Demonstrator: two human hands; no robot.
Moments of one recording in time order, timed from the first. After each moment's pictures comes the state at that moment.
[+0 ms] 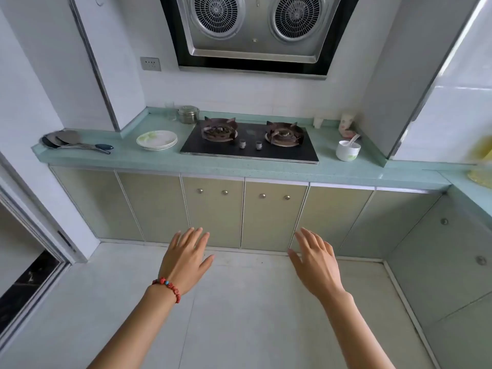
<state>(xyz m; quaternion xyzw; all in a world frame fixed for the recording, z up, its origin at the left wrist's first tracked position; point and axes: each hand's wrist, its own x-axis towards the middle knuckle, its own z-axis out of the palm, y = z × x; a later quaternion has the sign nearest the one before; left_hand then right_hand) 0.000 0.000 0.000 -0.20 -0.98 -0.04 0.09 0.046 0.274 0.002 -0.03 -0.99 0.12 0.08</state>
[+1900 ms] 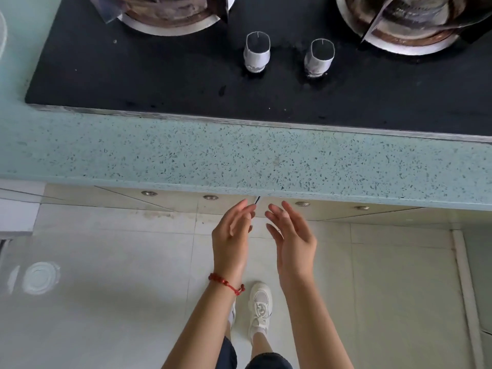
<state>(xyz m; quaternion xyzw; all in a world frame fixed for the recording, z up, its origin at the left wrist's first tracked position) -0.538 0.175 -0.256 0.21 -0.68 -0.69 -0.11 -0.524 0.265 -0.258 -0.41 -0.47 0.78 0.03</state>
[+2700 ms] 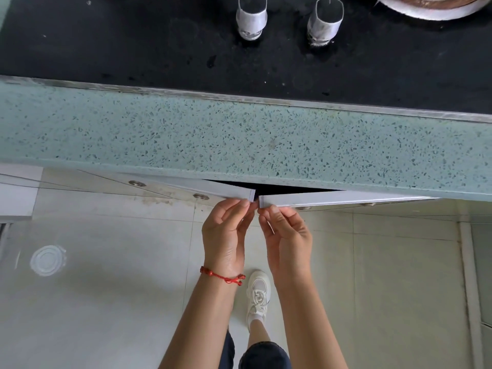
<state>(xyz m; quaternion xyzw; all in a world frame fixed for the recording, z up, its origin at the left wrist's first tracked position) -0.541 0.186 -0.262 0.32 -0.44 -0.83 -0.09 -0.521 0.265 -0.267 -0.36 -0.32 0.88 0.03</state>
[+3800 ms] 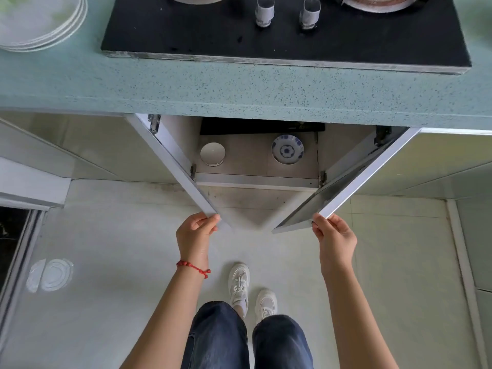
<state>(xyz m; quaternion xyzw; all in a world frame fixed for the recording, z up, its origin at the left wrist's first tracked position) -0.383 0.062 -0.256 0.34 -0.65 -0.68 -0.06 -0.343 0.287 -0.246 -0.45 -0.54 0.70 0.10</state>
